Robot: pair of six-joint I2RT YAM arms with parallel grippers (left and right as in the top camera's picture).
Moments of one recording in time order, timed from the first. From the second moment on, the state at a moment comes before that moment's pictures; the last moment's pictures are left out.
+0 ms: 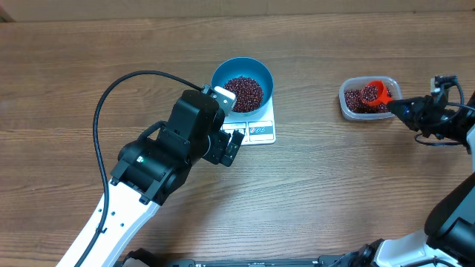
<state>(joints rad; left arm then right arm) -0.57 1.23 1.26 -0.89 -0.10 -0.05 -0.59 1.75 1.23 -0.80 -0.98 -0.08</state>
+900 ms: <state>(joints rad) -0.57 1.23 1.26 -0.89 -0.10 -0.05 -0.45 1.75 1.23 -0.82 -1.27 -0.08</state>
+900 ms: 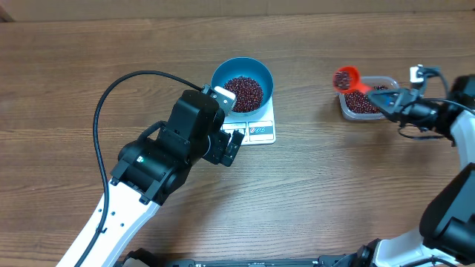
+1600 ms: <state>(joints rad) -0.57 1.23 1.26 -0.89 -0.10 -0.05 -0.04 1.75 1.24 -0.33 -1.23 0.25</state>
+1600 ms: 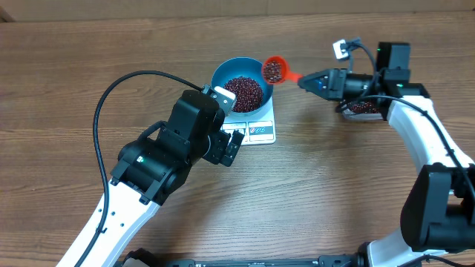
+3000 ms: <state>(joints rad) -0.57 1.23 1.26 -0.89 -0.10 -0.05 0.37 1.68 1.24 -0.30 -0.32 -0.37</state>
